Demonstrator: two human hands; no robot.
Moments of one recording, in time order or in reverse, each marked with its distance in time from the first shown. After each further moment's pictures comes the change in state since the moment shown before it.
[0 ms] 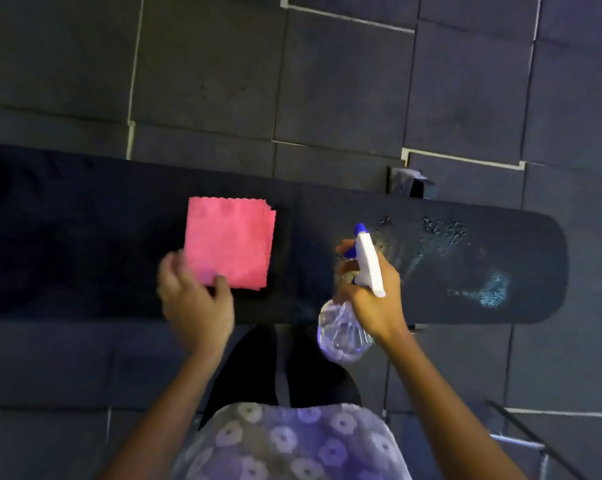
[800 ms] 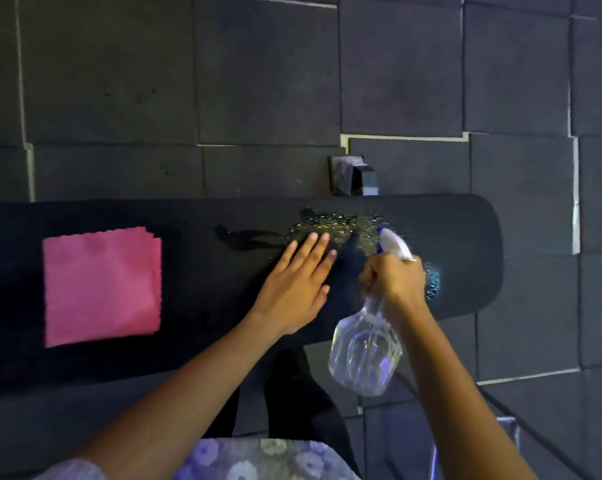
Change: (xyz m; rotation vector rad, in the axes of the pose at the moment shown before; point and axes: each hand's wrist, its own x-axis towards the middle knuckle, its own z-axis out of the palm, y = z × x) left_hand -0.067 0.149 0.184 0.493 -0.658 1.160; right_hand 0.079 0.051 -0.151 0.117 0.415 0.482
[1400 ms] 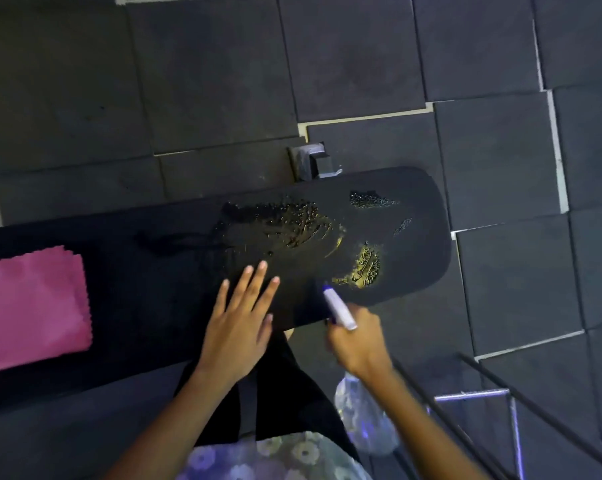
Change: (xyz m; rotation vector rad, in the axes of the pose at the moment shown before) left_hand -0.036 0.057 0.026 0.074 -0.041 -0.179; right_hand -0.015 0.090 -0.085 -0.533 -0.204 -0.132
